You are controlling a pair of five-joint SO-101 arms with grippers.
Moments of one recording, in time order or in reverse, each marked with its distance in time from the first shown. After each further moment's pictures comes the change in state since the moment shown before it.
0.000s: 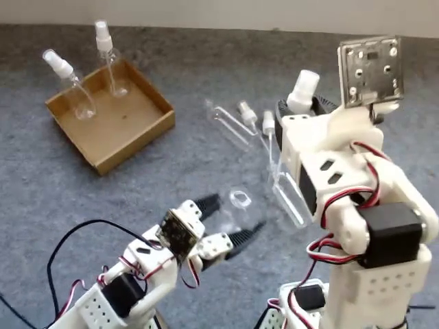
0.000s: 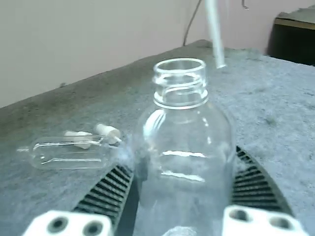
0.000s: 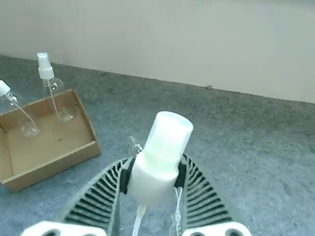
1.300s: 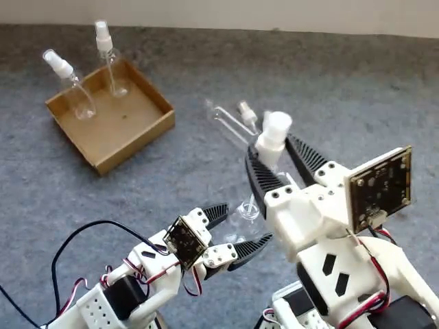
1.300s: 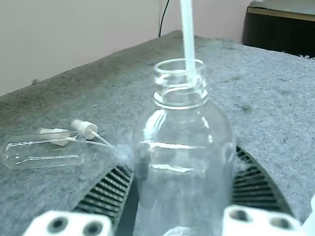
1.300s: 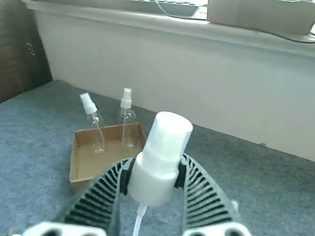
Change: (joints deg) left arm 2.9 0.0 0.0 2.0 0.0; right arm -16.4 -20.9 15.9 -6.3 0.0
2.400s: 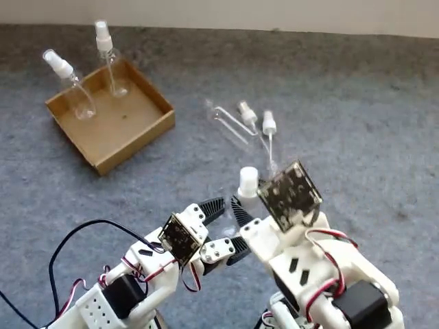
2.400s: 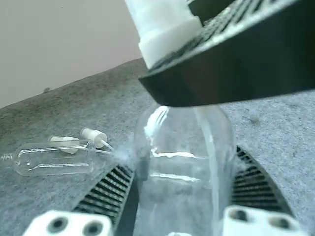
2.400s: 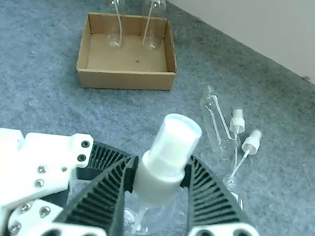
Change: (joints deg) left arm -3.9 0.0 0.0 -2.2 0.0; right arm -4.7 -14.3 26.8 5.4 9.0
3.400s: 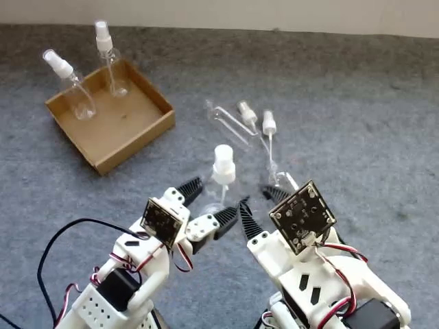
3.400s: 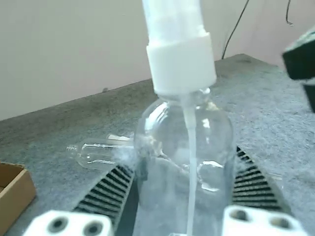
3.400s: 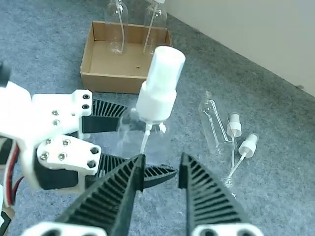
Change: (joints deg) left arm -11.3 0.0 -0.2 -2.4 0.0; right arm -0.3 -3.3 0.1 2.7 0.4
